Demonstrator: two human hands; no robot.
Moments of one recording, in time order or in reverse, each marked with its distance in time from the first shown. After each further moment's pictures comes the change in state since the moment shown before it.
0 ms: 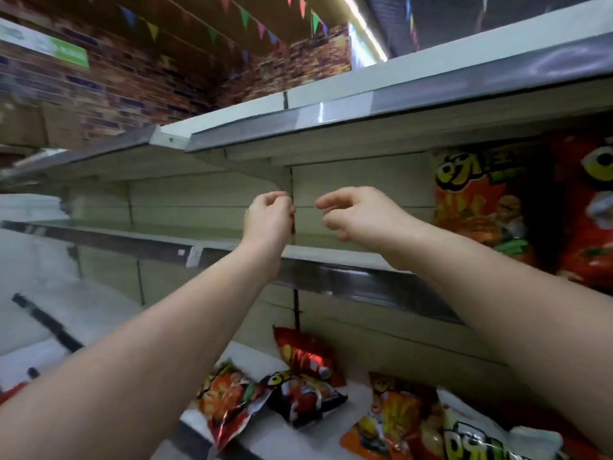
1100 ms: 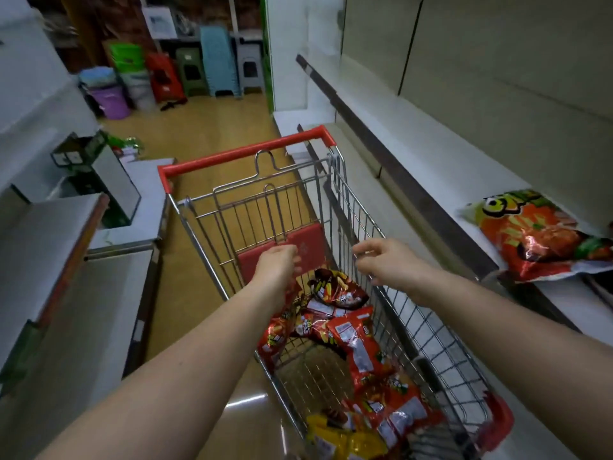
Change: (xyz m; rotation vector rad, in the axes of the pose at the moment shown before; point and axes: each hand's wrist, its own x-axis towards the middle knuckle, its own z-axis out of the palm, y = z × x) left_hand -0.171 -0.264 -0.402 0.100 0.766 -0.894; right_hand -0.108 0.045 0.457 0.030 -1.081 0.224
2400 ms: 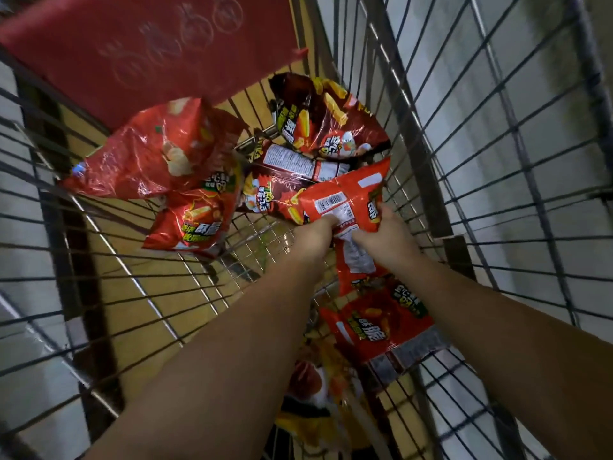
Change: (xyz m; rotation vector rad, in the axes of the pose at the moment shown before) left_hand 0.202 -0.284 0.139 0.127 -0.007 -0.770; right_hand 0.209 0.325 0.163 -0.060 -0.136 0.550
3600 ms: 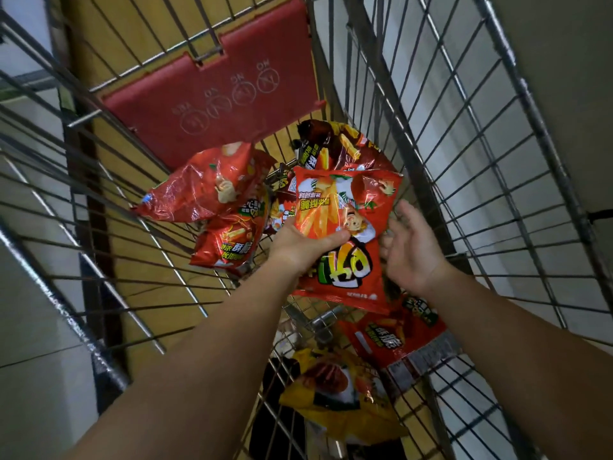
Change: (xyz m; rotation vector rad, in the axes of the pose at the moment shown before) left_hand -0.039 0.020 -0.069 0.244 -0.046 0.342; right_hand -0.036 -0.023 -0.019 1.046 -0.322 0.047
